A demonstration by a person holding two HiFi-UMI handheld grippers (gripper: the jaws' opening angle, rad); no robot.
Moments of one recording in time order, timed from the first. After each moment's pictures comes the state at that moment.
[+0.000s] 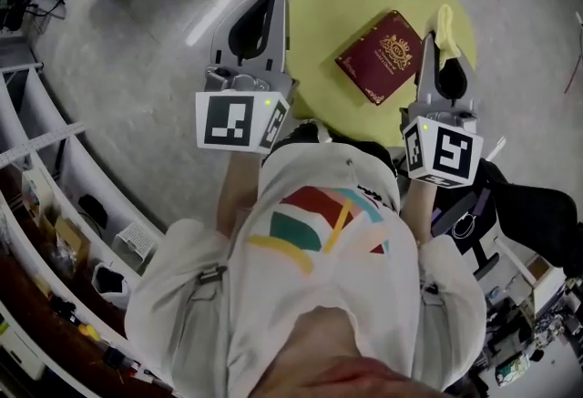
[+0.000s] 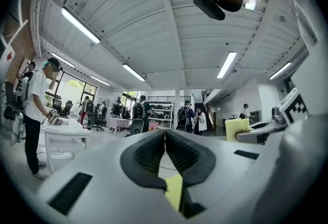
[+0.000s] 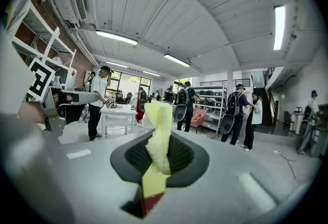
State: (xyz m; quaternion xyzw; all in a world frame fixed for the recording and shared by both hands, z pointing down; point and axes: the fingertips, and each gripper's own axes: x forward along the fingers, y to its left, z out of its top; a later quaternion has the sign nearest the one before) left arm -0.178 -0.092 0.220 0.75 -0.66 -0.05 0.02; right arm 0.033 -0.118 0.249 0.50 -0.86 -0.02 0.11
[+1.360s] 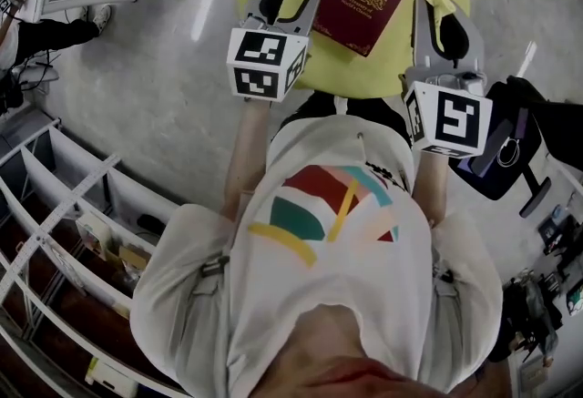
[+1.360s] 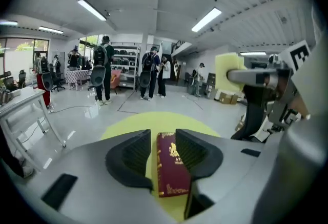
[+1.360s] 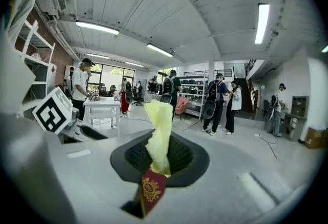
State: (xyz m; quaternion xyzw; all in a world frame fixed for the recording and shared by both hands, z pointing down) left arm -0.034 -0.136 0.399 0.85 -0.45 0.21 0.19; right arm 0.114 -0.116 0.291 0.57 -0.81 0.04 0.13
